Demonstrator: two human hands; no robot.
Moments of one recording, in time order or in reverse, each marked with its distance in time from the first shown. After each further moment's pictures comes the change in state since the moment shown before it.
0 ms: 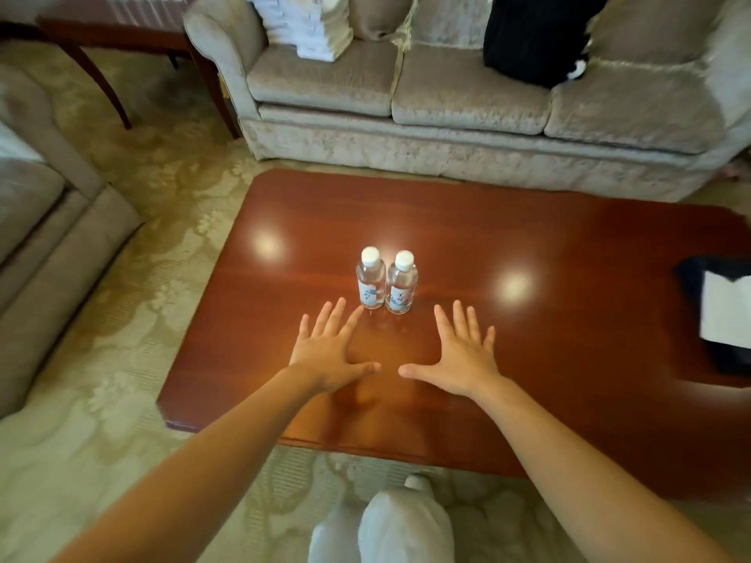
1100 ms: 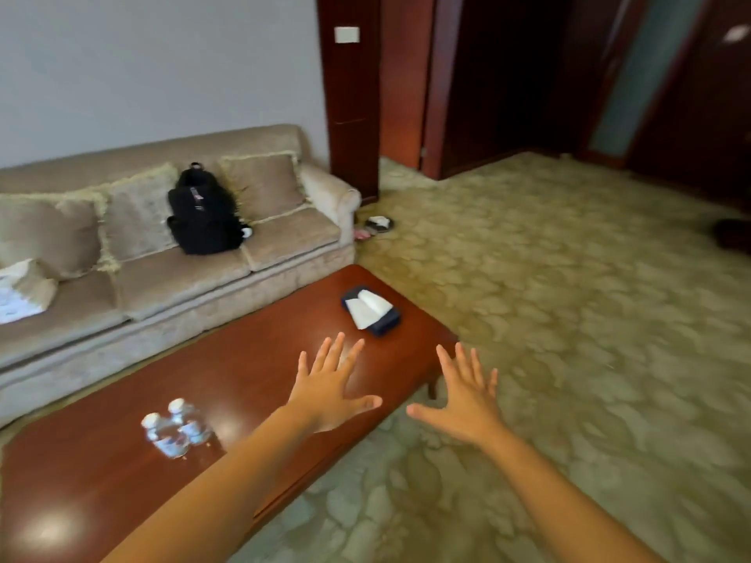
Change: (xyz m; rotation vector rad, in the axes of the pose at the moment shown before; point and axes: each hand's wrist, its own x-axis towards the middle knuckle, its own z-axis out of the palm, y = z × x) left_hand -0.311 0.342 -0.166 0.203 0.093 0.839; right_hand -0.538 0.148 -0.093 0.381 0.546 0.636
